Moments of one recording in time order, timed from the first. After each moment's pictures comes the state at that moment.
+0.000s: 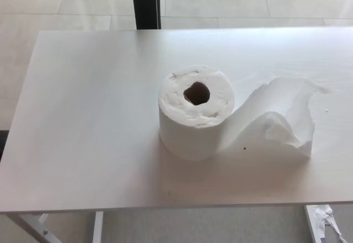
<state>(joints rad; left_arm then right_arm) 0.36 0.84 0.36 1.11 -0.02 -0.01 -0.32 0.25 -0.86 -0.31 1.16 -0.07 -0.13 0.19</state>
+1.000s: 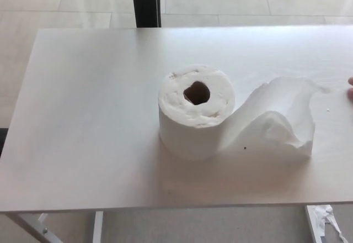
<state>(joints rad) -0.01 0.85 0.65 0.50 -0.17 -0.04 -0.37 -0.10 -0.87 -0.60 0.62 0.13 -0.17 0.28</state>
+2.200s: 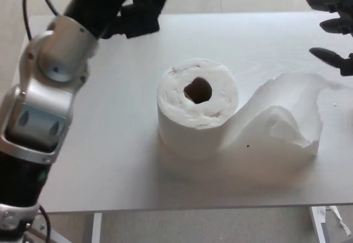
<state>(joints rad) -0.64 0.39 -0.27 -0.06 0.19 0.24 -0.21 -0.60 -0.63 0.12 0.40 -0.11 0.00 0.30</state>
